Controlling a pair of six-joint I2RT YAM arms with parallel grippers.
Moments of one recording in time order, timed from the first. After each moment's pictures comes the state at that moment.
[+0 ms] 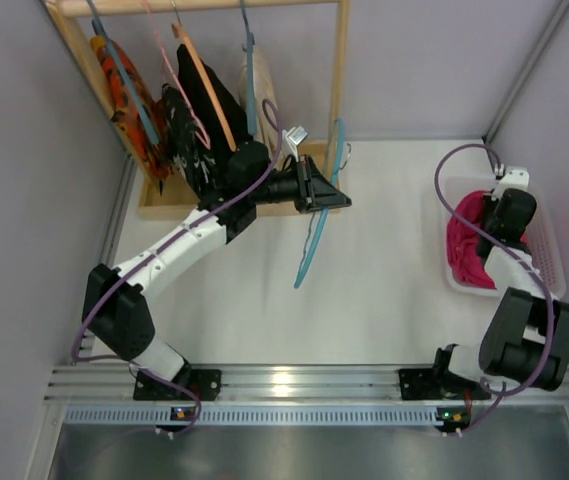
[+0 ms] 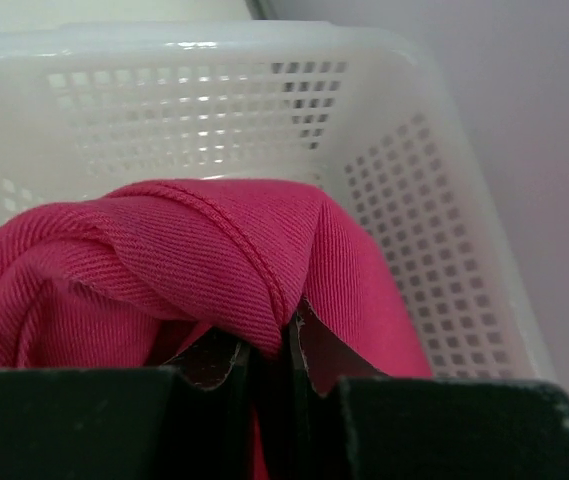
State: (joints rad) left arm -0.63 1.56 1.35 0.11 0.74 -1.07; right arm -0.33 1.30 0.72 0.19 0.15 -0.21
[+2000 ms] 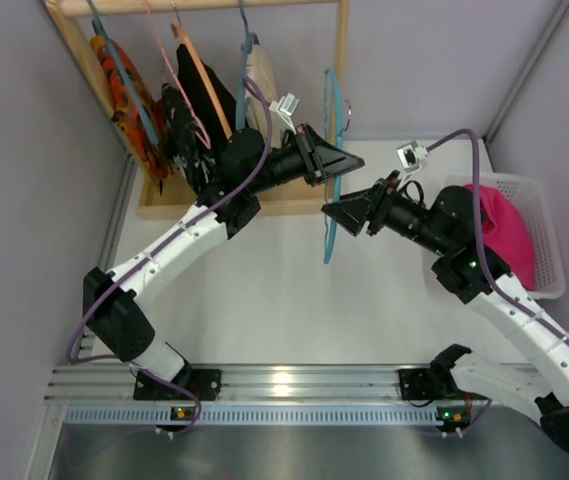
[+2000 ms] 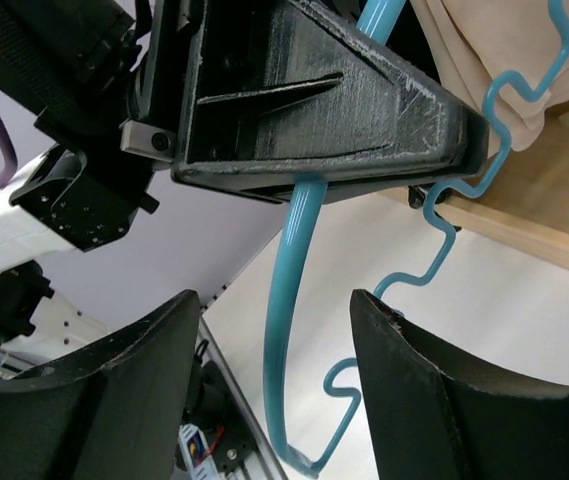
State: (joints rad) left arm -0.68 1.56 1.48 0.24 0.52 -1.14; right arm 0.60 0.94 1.00 0.01 -0.37 0.62
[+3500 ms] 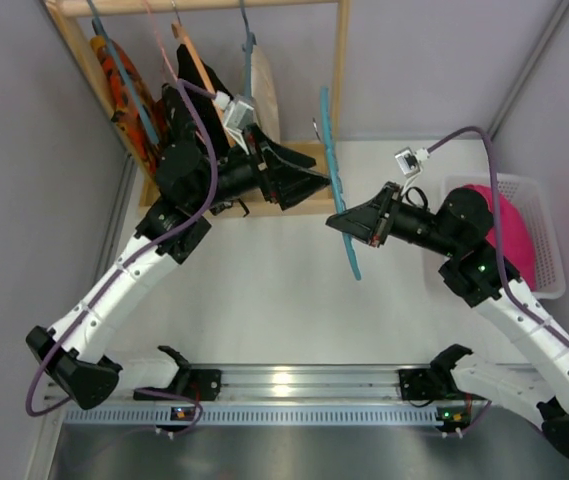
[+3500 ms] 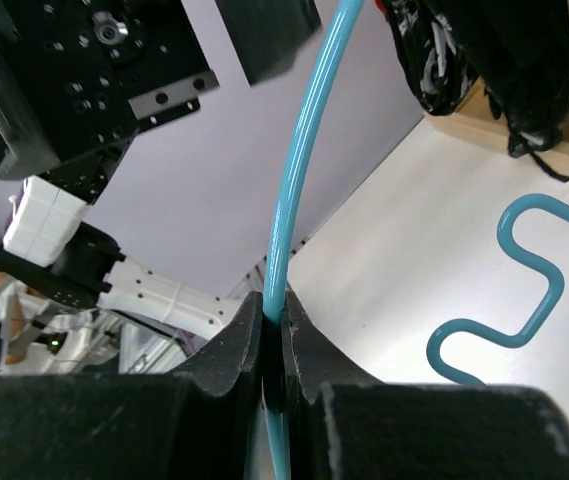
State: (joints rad) left arm -0.65 1.25 1.39 0.10 0.59 -0.66; right arm 0.59 0.90 1.02 -0.04 -0.53 0.75
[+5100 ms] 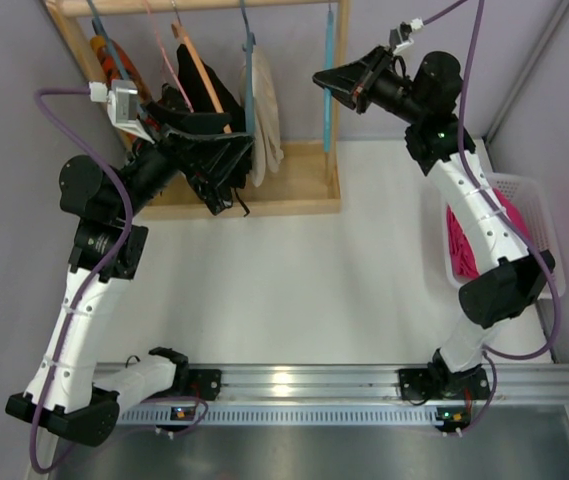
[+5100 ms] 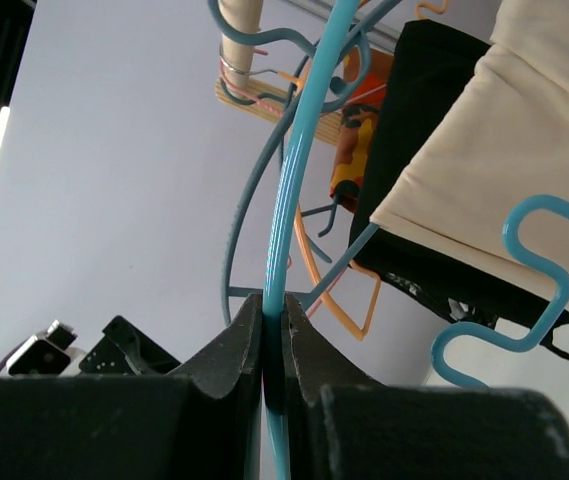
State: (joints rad) left arm -0.32 1.06 1.46 0.08 0.55 -0.63; right arm 0.35 1.72 1.93 0.00 -0.61 1.26
